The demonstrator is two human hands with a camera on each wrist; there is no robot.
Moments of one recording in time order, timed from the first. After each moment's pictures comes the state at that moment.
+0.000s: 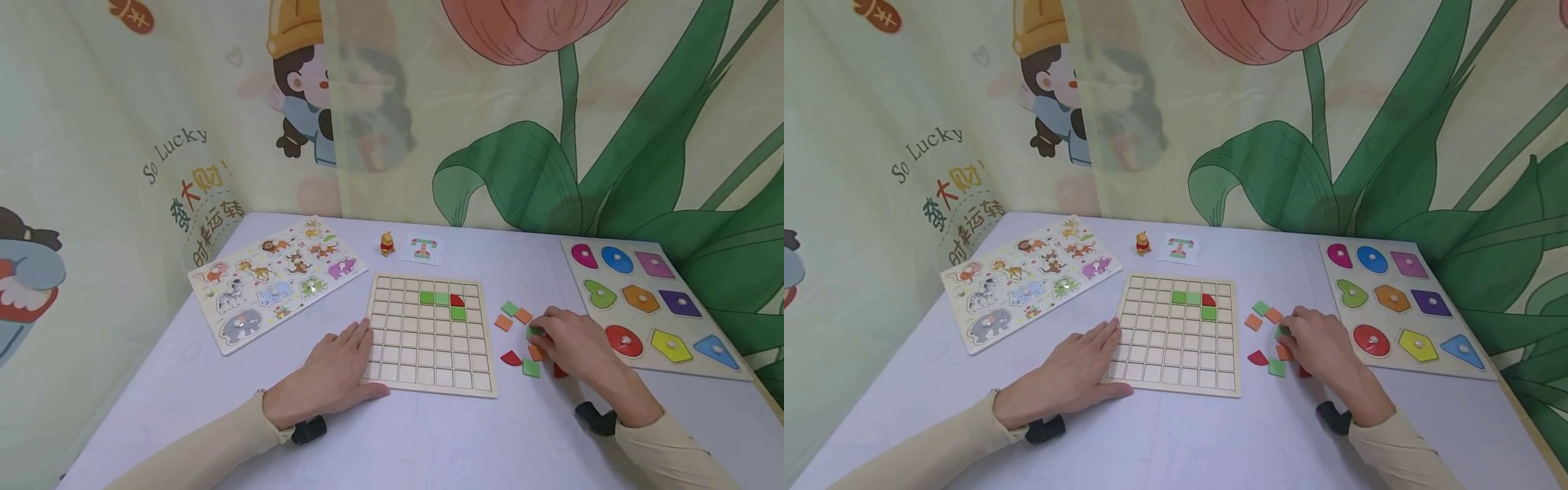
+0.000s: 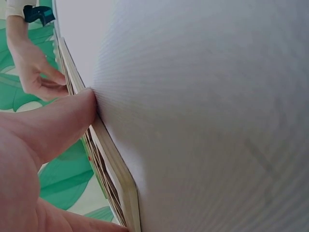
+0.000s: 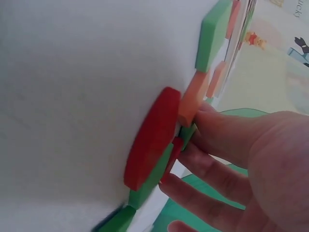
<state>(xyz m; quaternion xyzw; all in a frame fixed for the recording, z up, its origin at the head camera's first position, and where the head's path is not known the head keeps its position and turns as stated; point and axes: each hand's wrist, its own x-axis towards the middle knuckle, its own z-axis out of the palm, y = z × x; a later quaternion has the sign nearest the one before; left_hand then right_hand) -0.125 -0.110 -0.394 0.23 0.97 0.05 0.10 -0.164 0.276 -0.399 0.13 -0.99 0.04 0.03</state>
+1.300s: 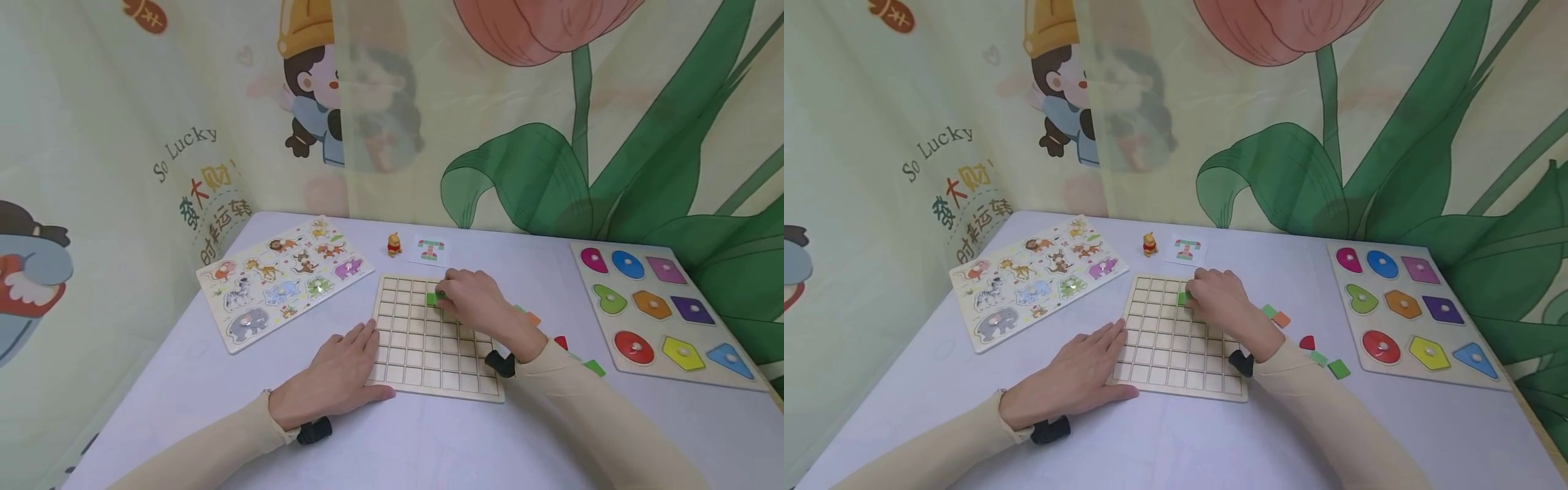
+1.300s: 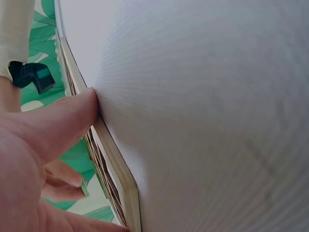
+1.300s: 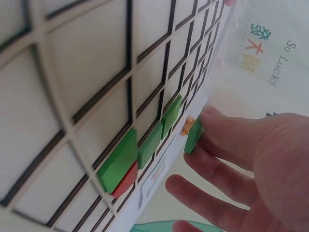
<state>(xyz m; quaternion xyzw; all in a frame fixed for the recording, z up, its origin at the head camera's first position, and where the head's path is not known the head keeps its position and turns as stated) -0.123 -0.112 -0.394 0.23 0.97 0.05 0.09 -0.234 0.140 -0.376 0.31 -0.95 0.02 0.07</state>
